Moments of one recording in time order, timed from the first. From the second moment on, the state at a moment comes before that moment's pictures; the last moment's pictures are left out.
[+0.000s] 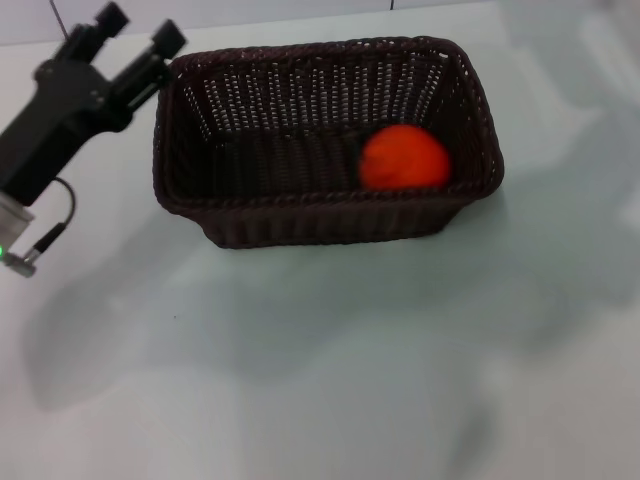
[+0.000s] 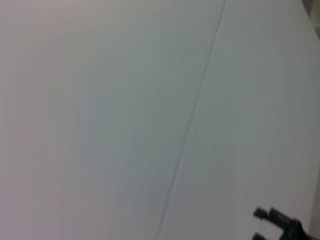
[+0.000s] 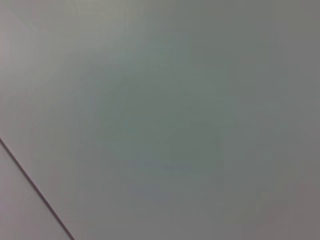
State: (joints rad) left arm -0.50 -2.16 -2.59 -0.28 1.39 -1.55 2.20; right arm 0.73 2.03 -0.39 -0.41 1.97 0.95 1.42
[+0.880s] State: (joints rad) left arm -0.23 -2.17 -2.87 -0.25 1.07 -1.84 2.36; right arm 0.83 2.05 -0.34 -0.31 2.13 0.92 0.75
